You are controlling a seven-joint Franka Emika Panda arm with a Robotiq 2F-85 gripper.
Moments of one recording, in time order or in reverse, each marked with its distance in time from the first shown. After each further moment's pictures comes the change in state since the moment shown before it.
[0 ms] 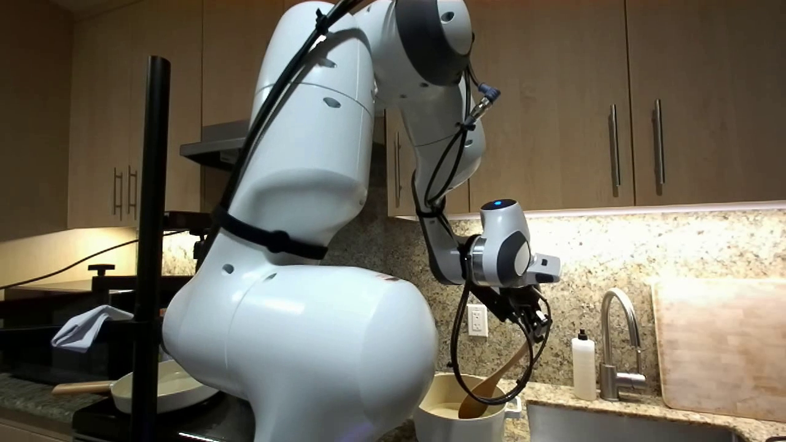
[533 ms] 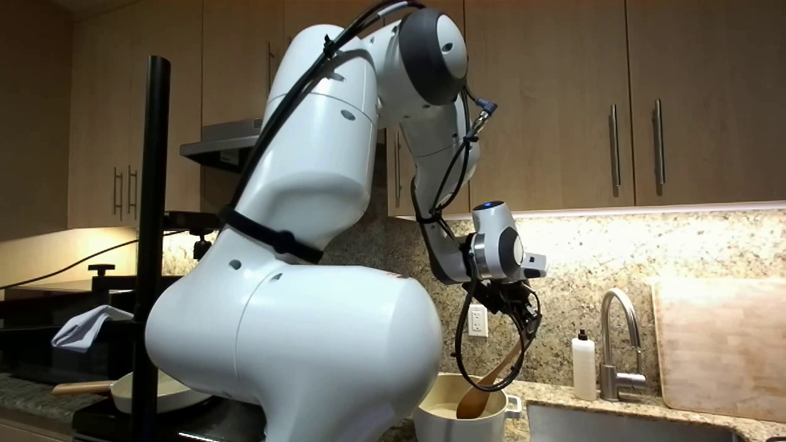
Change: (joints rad) arm 0.158 0.093 -0.124 0.155 -0.139 -0.136 0.171
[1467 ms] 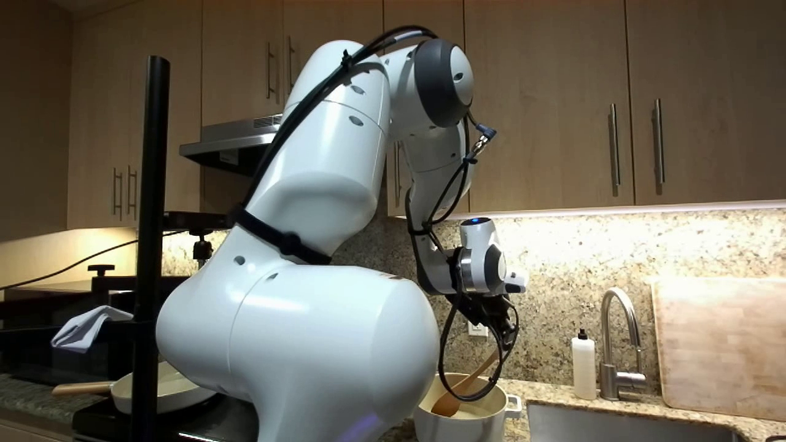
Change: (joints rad) arm -0.108 0.082 0.193 0.031 0.021 0.028 0.000
